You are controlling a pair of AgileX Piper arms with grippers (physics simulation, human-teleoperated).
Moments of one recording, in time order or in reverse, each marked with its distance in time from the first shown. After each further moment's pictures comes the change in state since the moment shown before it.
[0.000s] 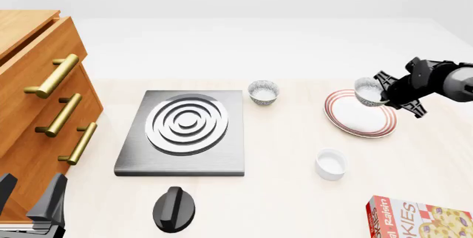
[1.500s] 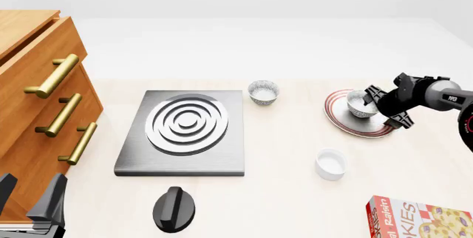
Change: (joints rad) left arm 0.000 0.000 0.000 0.000 0.000; right arm -0.001 0.157 -0.041 -0.076 -0.010
